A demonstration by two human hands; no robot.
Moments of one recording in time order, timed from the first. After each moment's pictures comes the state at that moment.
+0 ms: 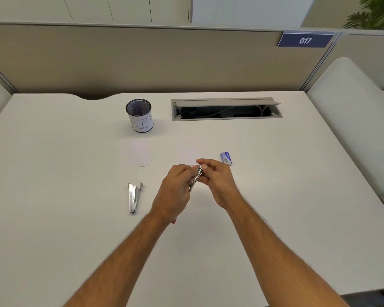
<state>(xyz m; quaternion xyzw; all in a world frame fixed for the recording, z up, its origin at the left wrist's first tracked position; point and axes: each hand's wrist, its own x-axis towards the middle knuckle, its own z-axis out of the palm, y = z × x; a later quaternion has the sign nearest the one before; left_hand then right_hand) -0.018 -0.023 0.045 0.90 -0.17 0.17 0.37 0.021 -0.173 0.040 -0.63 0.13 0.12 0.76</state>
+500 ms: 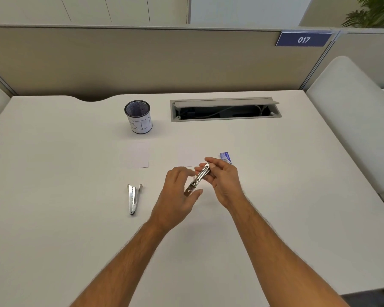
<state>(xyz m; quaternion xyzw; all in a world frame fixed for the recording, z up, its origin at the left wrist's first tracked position) -0.032 -0.024 0.037 0.89 -0.13 0.10 0.43 0.021 -0.183 0.046 -0.57 0.17 0.08 0.80</state>
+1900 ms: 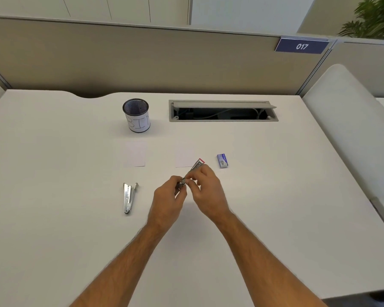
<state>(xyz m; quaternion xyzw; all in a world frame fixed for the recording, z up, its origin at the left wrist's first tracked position) -0.037 -0.027 0.019 0.86 0.03 0.05 0.50 -0.006 -0.162 0.027 -0.90 -0.10 -0.05 0.43</state>
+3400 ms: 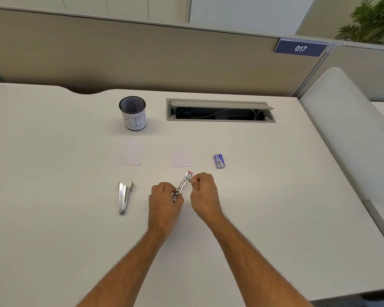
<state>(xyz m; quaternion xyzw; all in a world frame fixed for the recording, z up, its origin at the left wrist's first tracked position) -0.035 -0.036 -0.023 0.91 0.09 0.07 0.40 -0.010 -0.152 0.032 -0.89 0.08 0.05 0.44</state>
